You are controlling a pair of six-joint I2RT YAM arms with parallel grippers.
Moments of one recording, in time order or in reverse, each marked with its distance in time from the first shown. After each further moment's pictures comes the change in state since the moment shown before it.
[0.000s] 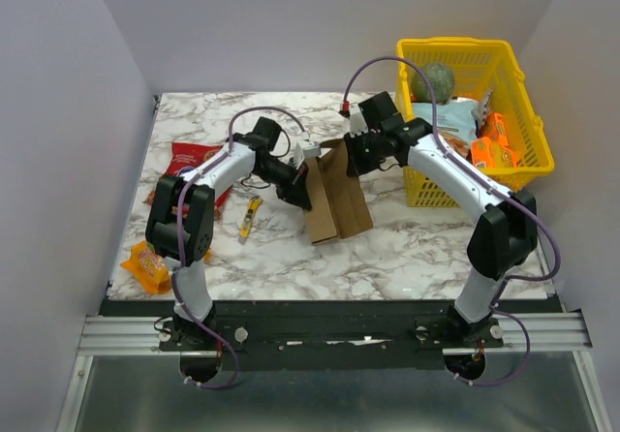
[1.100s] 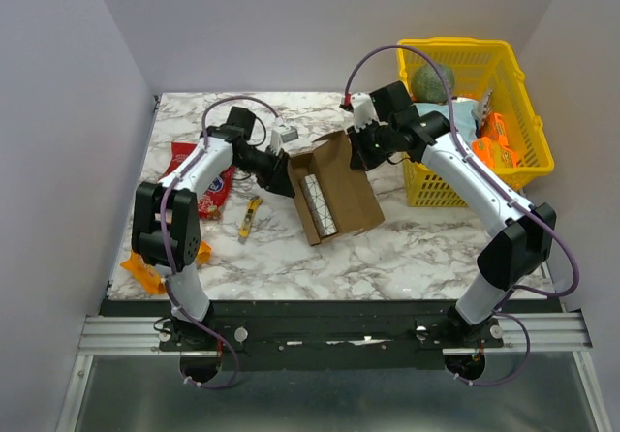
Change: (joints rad) left arm 0.131 -0.064 -0.017 -0.041 -0.043 -0.061; right arm -0.002 -0.098 0.066 -0.090 -0.070 -0.144
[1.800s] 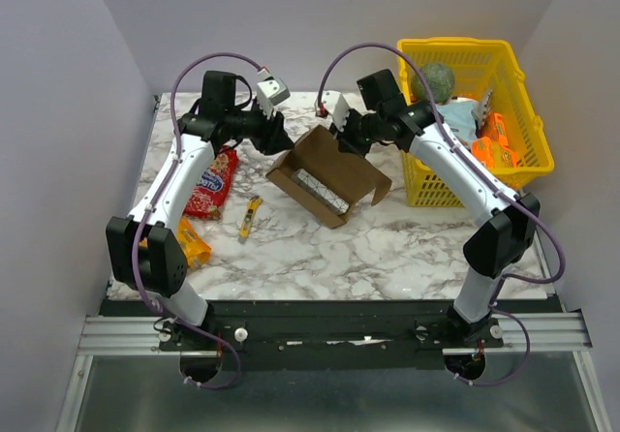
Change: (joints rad) left arm 0.015 -0.212 0.159 0.242 -0.137 -0.077; right arm 0.033 0.108 0.172 0.001 -0.039 -0.486
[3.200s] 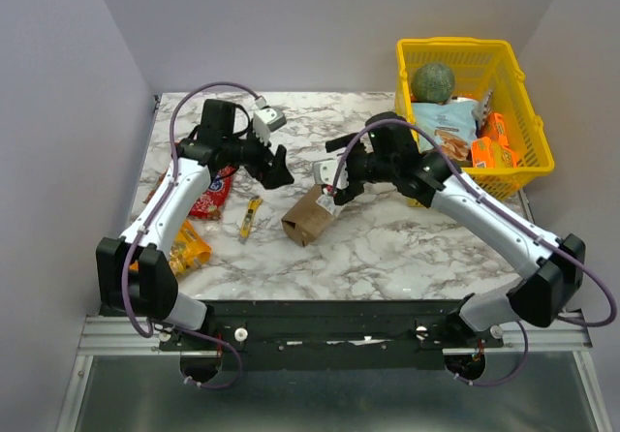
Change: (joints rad) left arm 0.009 -0.145 -0.302 -0.032 -0.051 -0.043; right arm 0.146 -0.315 -0.462 0.323 -0.089 -0.714
